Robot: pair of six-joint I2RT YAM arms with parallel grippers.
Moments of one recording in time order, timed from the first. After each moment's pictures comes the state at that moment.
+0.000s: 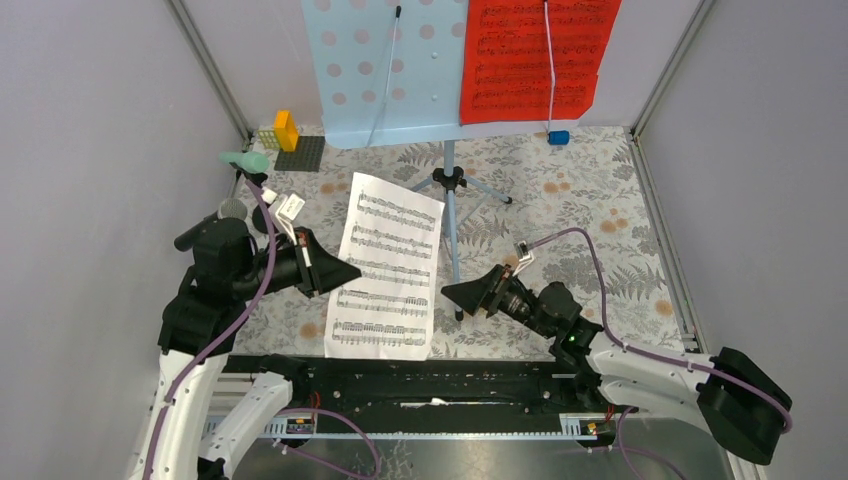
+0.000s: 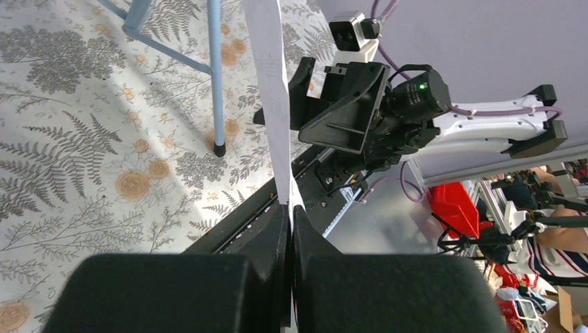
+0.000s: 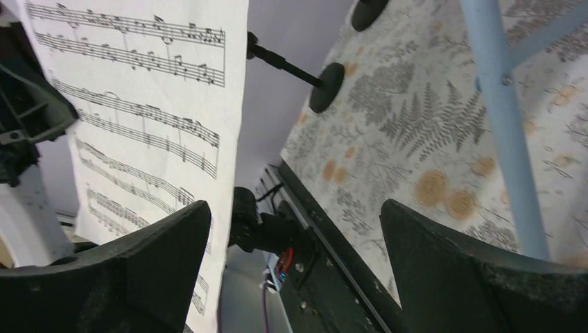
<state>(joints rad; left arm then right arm) -0.25 0.68 1.12 -0.86 0.73 -0.46 0.90 0.88 0.18 0.68 -0.07 1.01</state>
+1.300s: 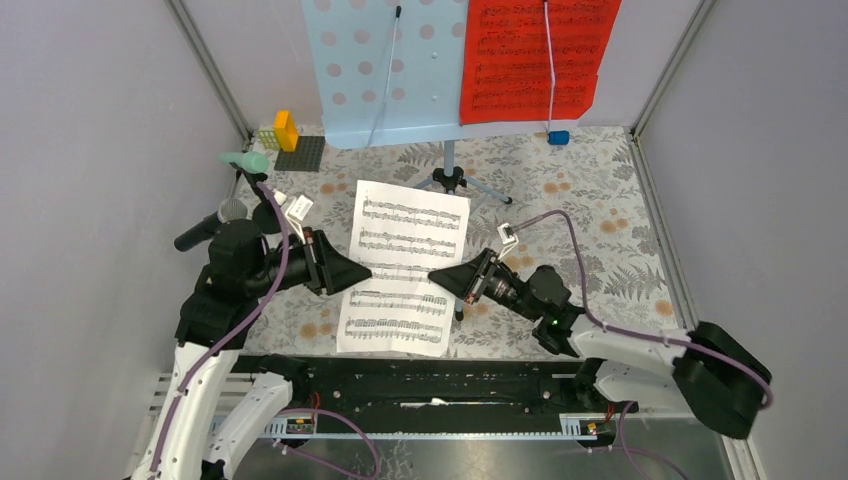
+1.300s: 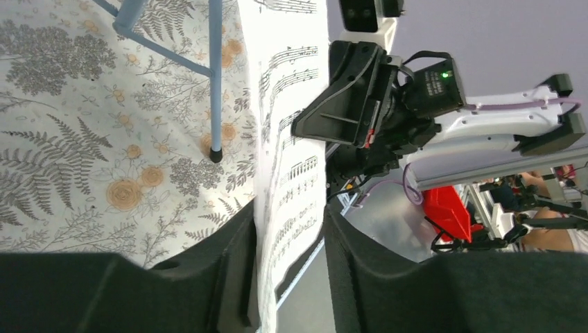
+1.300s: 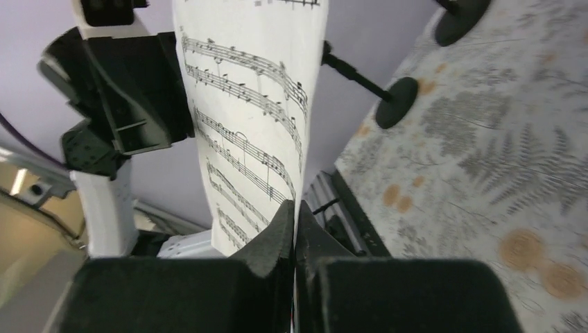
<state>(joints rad) -0.25 0.66 1.00 -0.72 0.77 -0.52 0.90 1.17 0.32 1.04 -0.21 1.09</state>
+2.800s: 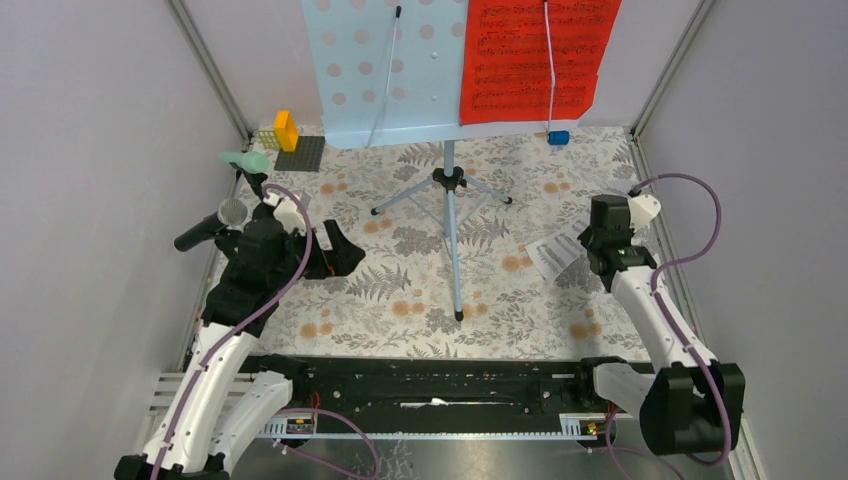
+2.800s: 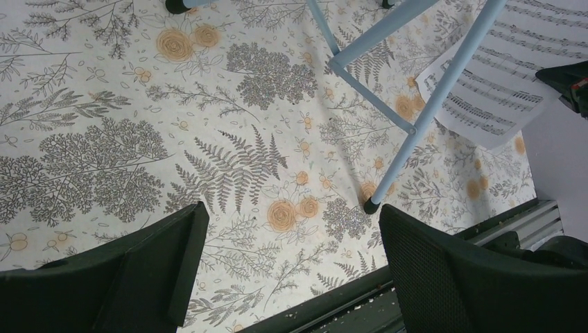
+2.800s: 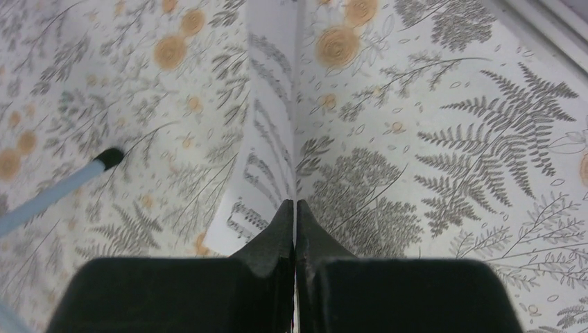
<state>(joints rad) -0.26 0.71 0.82 -0.62 0.26 -0.43 0.08 1.07 0.73 -0.38 0.45 0.65</state>
